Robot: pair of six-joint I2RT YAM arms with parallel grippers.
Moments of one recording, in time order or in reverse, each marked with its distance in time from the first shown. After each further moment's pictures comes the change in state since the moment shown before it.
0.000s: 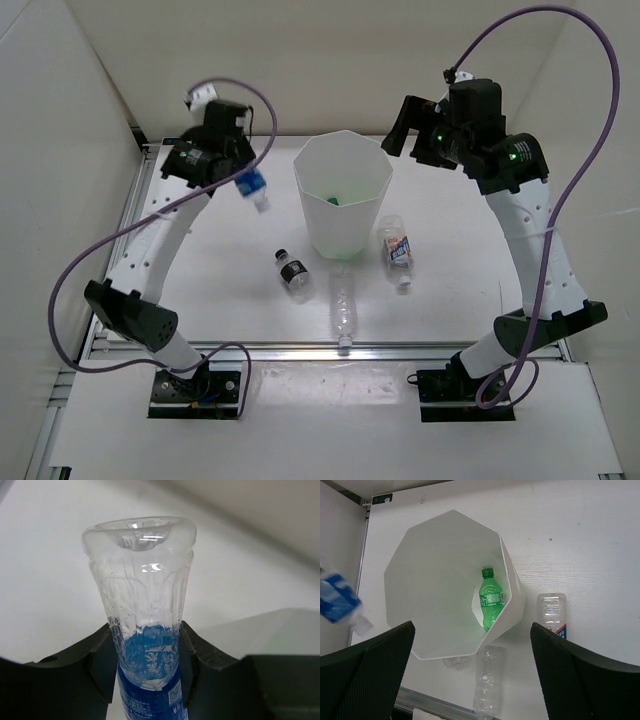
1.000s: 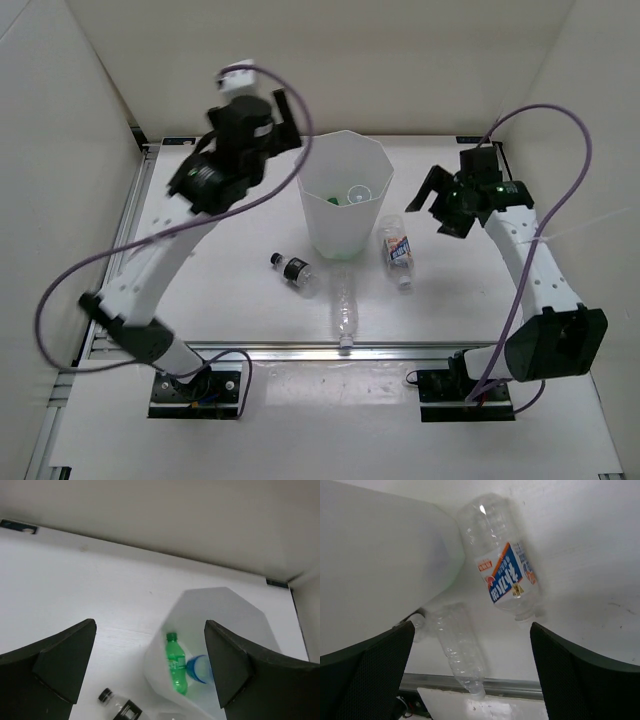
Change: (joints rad) left arm -0.298 0.034 0.343 0.169 -0.131 0.226; right arm -0.257 -0.178 -0.687 0.132 -0.142 0.158
